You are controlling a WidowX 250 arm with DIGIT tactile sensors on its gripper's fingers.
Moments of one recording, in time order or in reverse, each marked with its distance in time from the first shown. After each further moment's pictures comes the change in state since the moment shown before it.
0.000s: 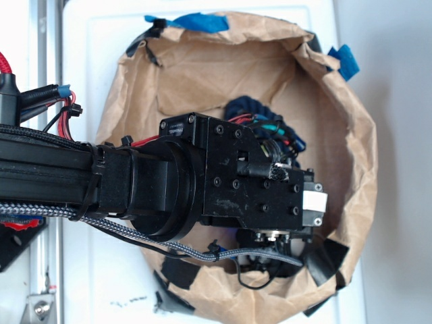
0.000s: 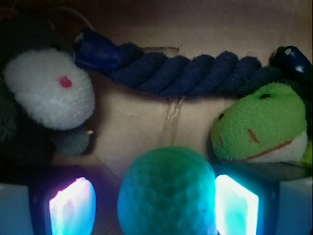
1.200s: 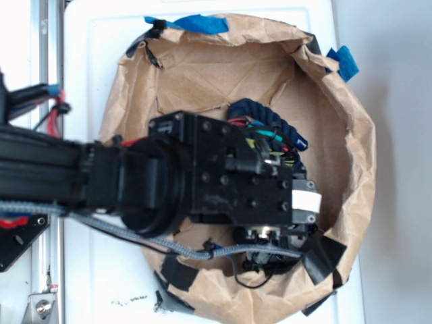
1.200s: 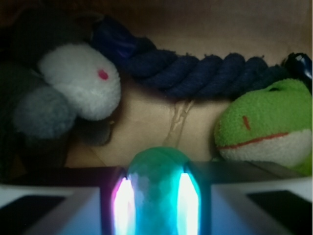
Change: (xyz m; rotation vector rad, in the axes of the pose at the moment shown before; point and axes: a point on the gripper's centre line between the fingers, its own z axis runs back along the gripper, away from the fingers) arm 0.000 -0.004 0.003 -0.029 -0.040 -0.043
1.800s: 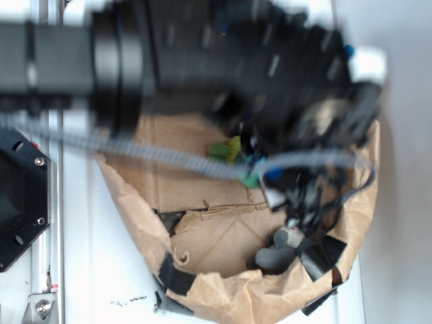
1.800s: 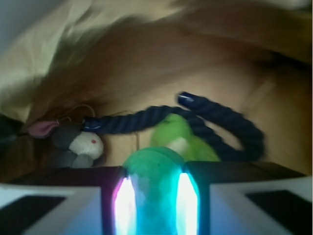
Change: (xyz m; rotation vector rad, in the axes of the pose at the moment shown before) arm 0.009 0.048 0.103 -0.032 0.078 0.414
